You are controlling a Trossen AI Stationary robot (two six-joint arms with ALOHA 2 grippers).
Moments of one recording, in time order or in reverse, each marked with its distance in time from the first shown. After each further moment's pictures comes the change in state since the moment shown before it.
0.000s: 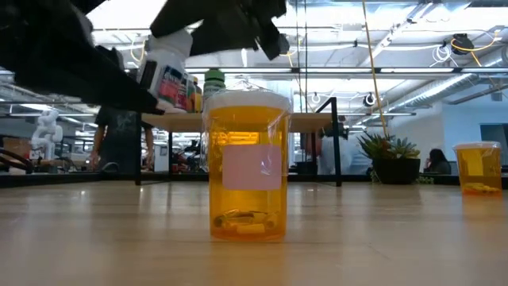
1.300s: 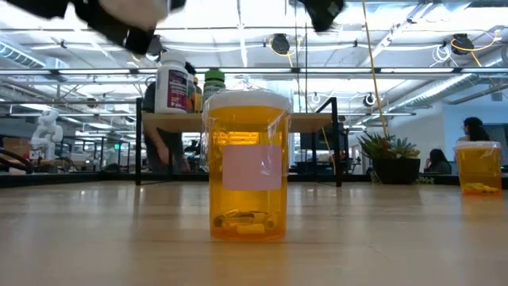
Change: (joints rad) left arm 0.045 -0.002 0.028 0.340 0.466 0.353; right arm 0.099 -0.320 -0.532 0.573 -0.238 -0.165
